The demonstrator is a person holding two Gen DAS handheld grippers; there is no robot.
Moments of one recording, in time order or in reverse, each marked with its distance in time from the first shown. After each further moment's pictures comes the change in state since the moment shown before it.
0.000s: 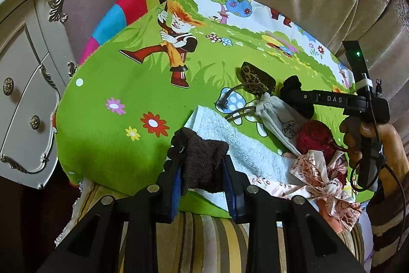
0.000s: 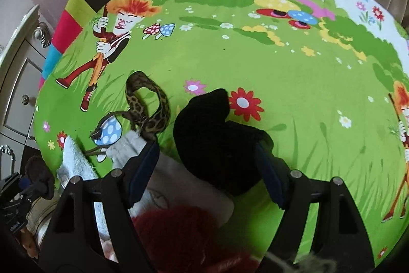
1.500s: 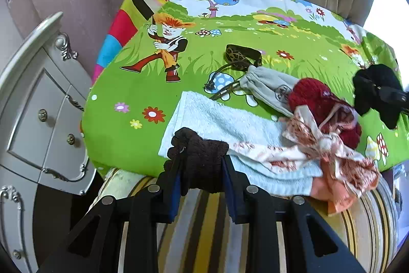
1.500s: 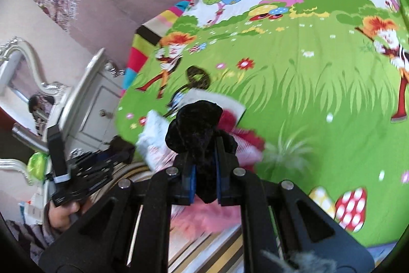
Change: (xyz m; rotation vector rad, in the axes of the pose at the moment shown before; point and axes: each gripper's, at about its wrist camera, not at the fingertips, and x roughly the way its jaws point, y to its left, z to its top) left arm -0.027 -0.073 -0.039 0.223 -0.006 0.263; right arm -0.142 -0.045 -0.133 0.193 -0.197 0.352
